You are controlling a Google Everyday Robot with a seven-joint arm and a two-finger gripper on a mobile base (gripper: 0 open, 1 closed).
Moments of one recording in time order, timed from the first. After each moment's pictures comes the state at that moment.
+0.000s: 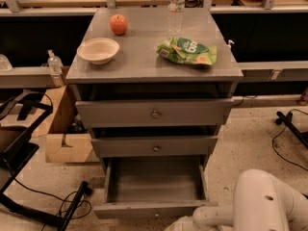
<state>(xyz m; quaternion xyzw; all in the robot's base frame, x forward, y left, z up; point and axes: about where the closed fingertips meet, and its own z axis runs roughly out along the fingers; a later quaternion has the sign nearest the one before) 0.410 -0.077 0.116 -0.41 0.86 0.25 0.17</state>
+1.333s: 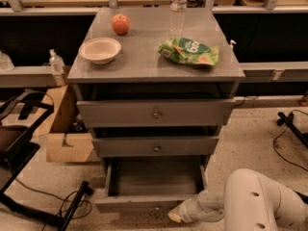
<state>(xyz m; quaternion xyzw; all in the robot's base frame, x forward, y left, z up) 0.485 -0.105 0.106 -0.41 0.86 0.25 0.19</state>
